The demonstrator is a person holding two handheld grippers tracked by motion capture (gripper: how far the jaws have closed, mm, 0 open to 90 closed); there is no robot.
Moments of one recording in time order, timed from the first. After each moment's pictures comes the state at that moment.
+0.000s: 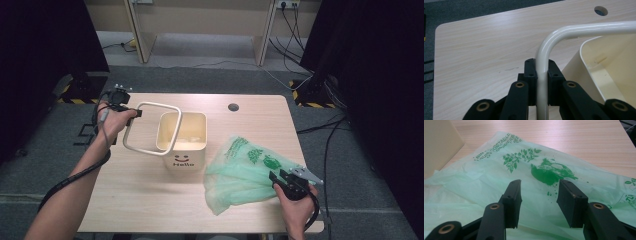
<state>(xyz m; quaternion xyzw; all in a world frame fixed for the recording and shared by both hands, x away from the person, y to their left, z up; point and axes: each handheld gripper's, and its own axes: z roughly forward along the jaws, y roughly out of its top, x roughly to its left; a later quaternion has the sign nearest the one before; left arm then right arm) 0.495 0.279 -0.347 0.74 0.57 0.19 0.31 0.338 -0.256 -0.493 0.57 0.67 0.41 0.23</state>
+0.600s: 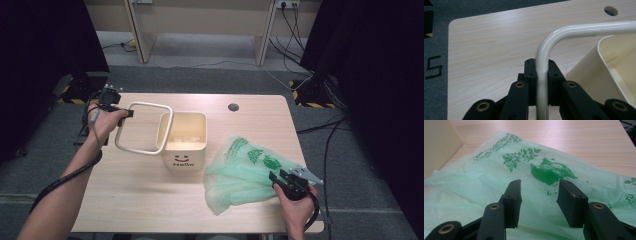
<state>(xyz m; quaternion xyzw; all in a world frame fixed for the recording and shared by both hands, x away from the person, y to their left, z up) 0.492 0.302 -0.347 0.73 0.58 0.20 0.31 0.338 -0.256 -0.494 0.57 0.67 0.41 0.23</state>
